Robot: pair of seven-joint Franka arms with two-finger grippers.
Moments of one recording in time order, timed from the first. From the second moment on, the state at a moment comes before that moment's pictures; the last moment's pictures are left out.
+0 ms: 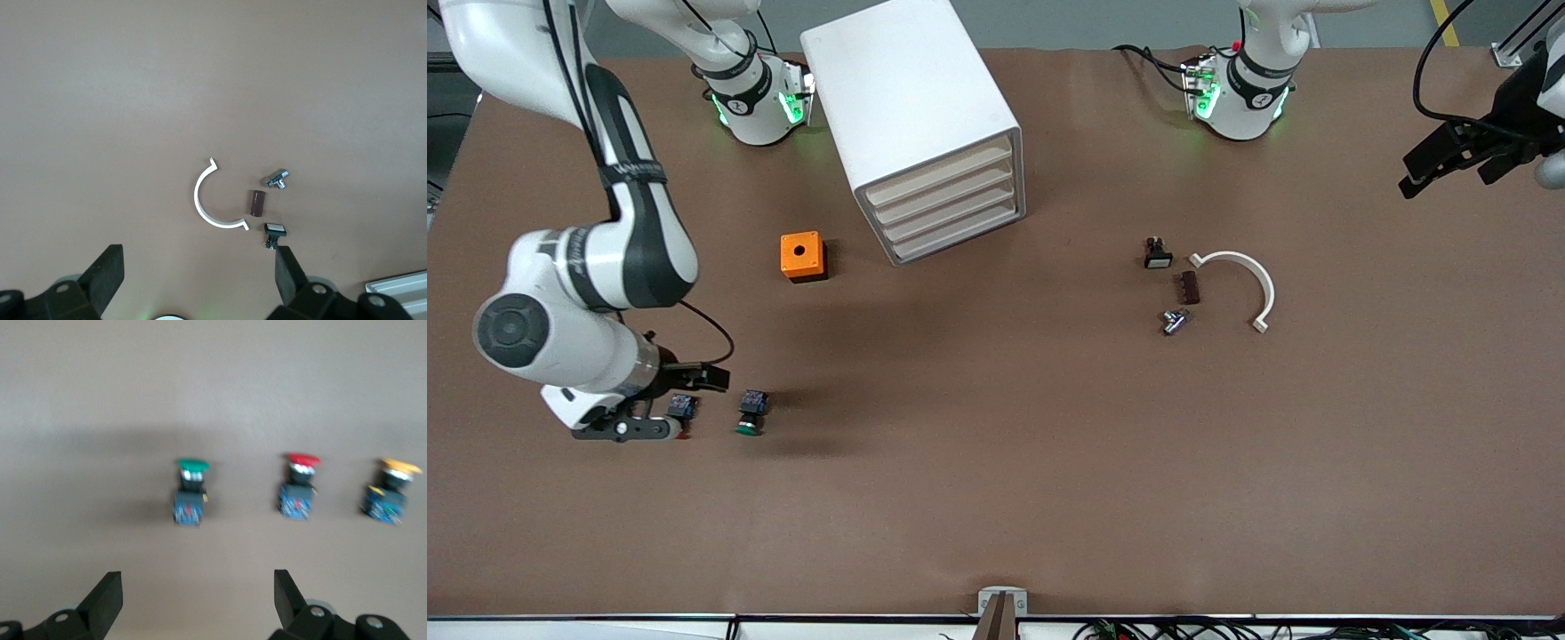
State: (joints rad) left arm 0.01 -0.16 -0.08 -1.65 -0.01 1.53 -0.23; right arm 0.07 0.43 0.01 -1.56 -0.04 1.88 0.08
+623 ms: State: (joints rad) left arm 0.01 -0.16 -0.10 -1.66 -0.01 1.53 -0.23; right arm -0.03 0.21 0.01 -1.51 -0.04 1.59 -0.04
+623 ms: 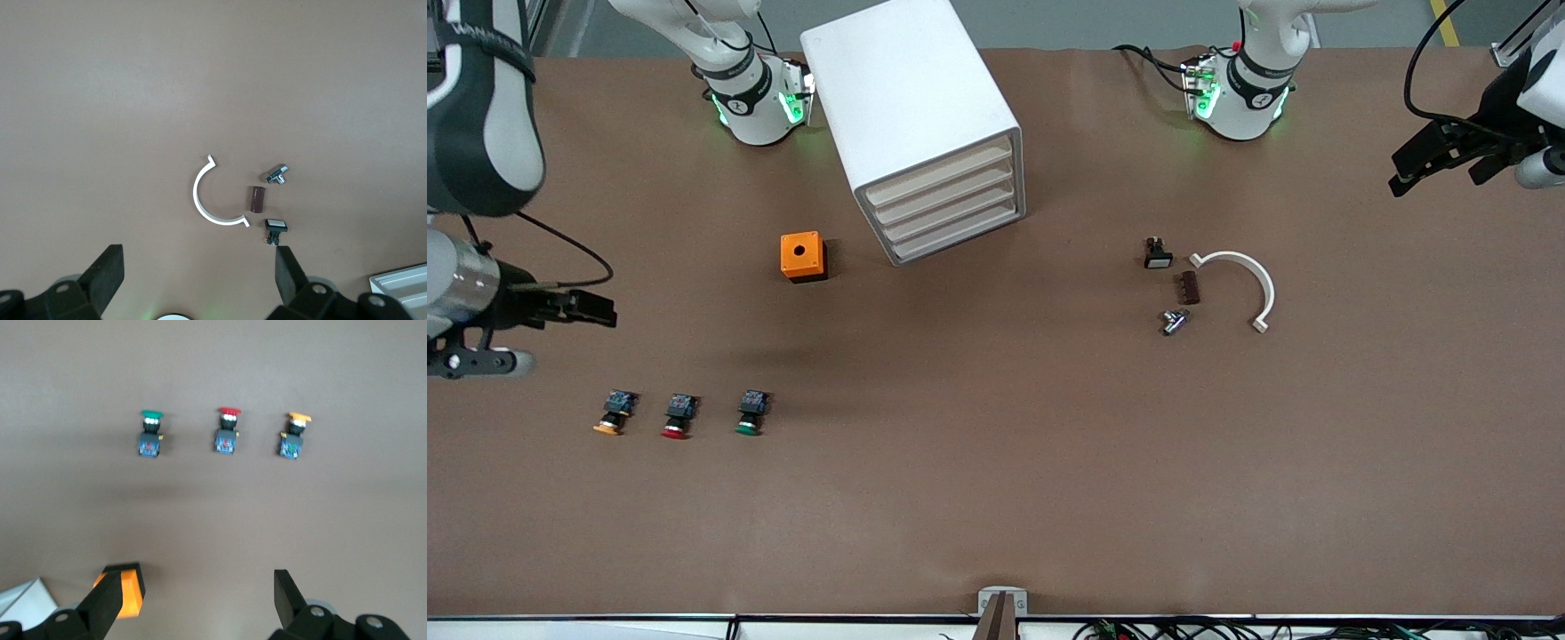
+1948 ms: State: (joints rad) left arm 0.01 -0.25 -0.10 -1.77 -0.01 1.53 -0.23; right arm -0.07 0.16 0.03 -1.46 -0.02 1.52 -0.04
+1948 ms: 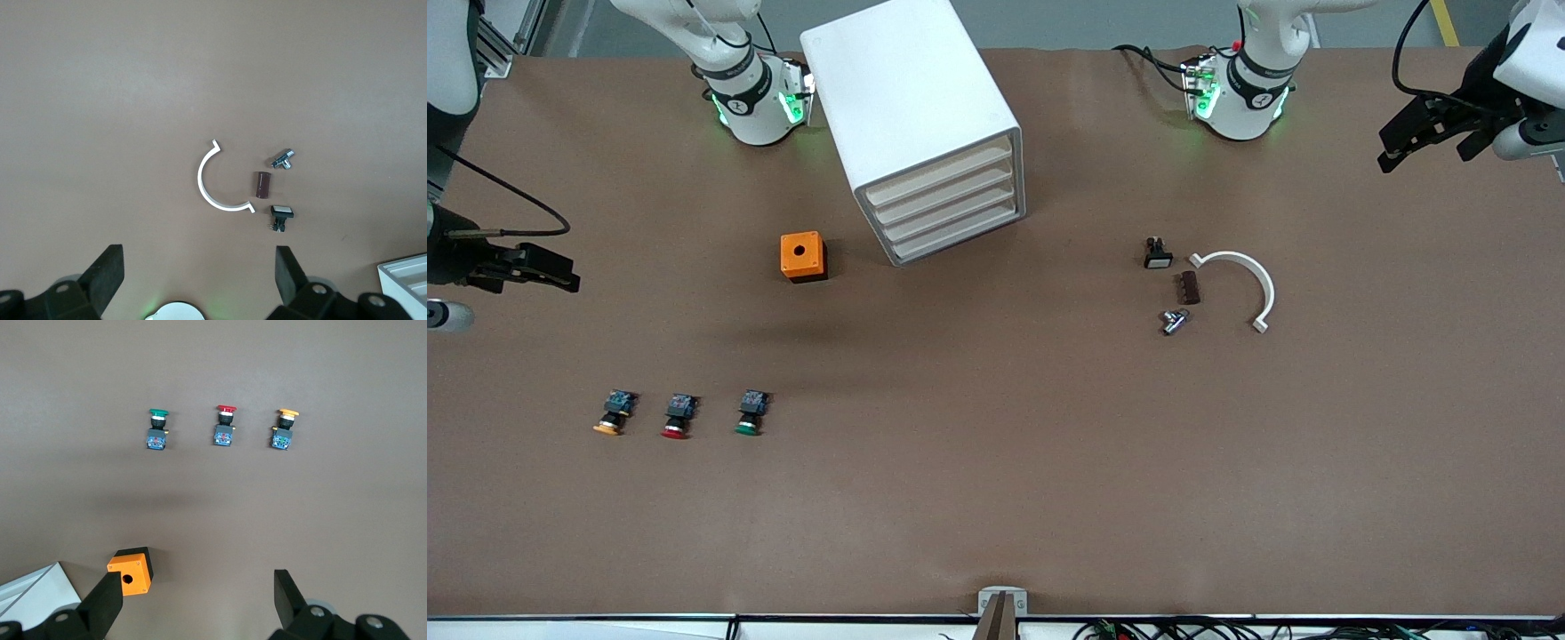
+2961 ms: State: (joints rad) left arm 0.01 -0.21 -0.10 -1.73 -0.01 1.54 -0.23; right arm -0.06 0.08 0.02 -1.47 0.02 1.42 -0.03
